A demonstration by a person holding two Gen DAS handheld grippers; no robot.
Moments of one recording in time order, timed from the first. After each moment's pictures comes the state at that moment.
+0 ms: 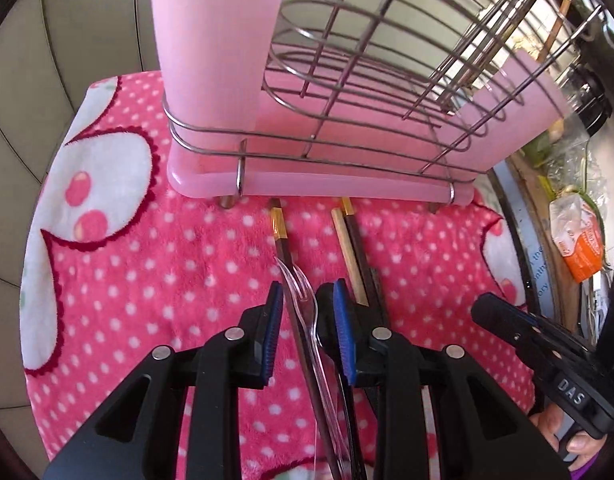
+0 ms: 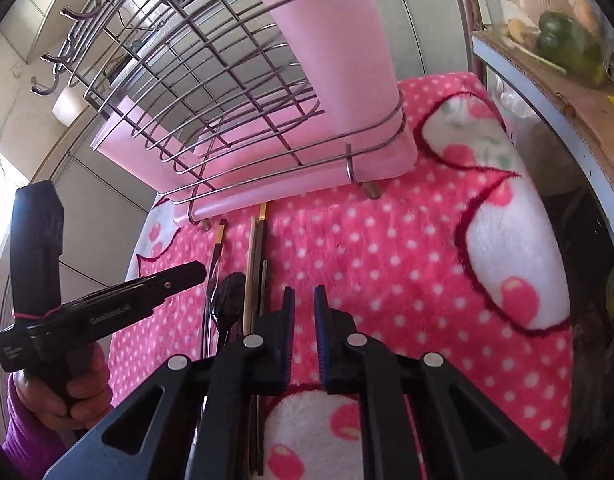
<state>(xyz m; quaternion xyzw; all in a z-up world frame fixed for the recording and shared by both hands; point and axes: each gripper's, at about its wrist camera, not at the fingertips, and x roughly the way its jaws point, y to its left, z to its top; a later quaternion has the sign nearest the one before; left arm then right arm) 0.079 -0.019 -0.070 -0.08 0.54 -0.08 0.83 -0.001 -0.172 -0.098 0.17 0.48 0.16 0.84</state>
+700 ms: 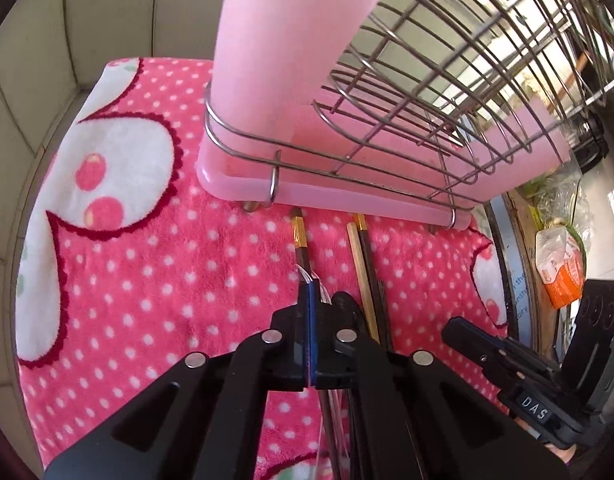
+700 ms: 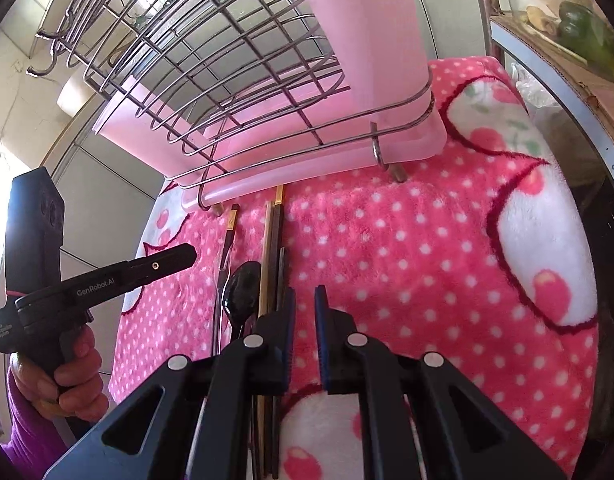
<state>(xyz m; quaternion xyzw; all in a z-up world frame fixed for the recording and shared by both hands) 0.080 0.021 -0.058 -0.15 0.54 -0.09 0.82 0.010 -0.154 -0.110 0.18 0.50 0.18 0.83</state>
